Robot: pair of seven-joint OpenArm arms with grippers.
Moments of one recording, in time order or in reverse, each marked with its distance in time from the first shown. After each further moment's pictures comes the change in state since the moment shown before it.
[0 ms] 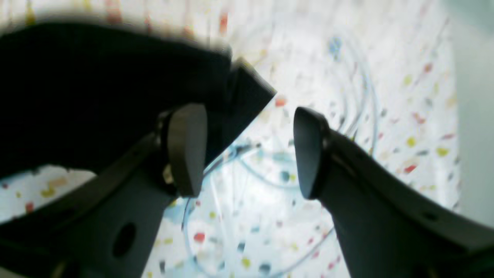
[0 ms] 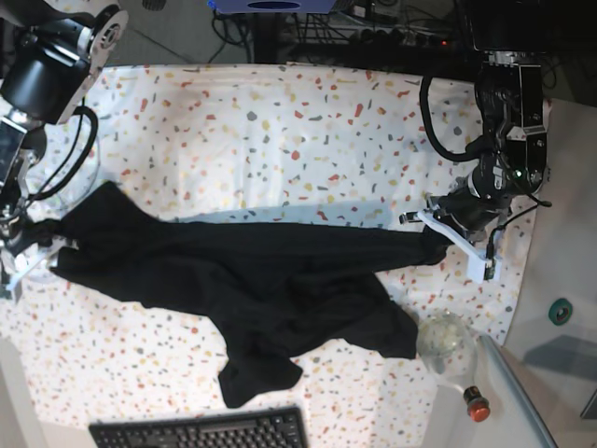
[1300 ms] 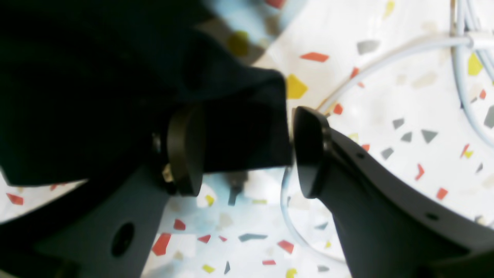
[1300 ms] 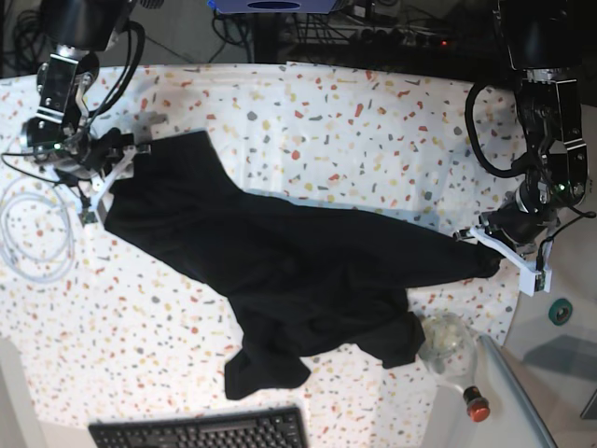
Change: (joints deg) left arm -2.4 -6.3 -5.4 -3.2 0.0 -0.4 -0.5; right arm -13.5 -4.8 -8.0 -4.7 -0.6 9.9 10.4
